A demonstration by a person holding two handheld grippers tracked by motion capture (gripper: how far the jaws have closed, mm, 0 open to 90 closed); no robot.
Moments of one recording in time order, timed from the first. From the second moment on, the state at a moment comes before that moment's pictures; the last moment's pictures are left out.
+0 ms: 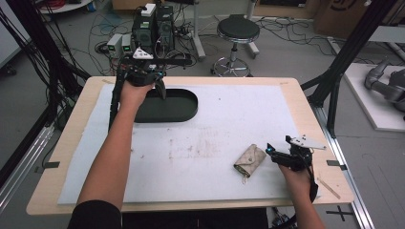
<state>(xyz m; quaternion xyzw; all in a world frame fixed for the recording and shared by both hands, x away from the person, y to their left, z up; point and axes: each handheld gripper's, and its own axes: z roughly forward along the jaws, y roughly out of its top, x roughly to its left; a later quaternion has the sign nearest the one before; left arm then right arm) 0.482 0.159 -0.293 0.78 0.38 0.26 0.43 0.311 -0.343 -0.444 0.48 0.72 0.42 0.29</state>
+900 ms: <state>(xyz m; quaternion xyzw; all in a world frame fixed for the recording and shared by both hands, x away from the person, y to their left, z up) 0.501 0.146 -0.319 0.78 0.38 0.23 0.44 0.310 -0.344 -0.444 0.48 0.72 0.42 0.29</state>
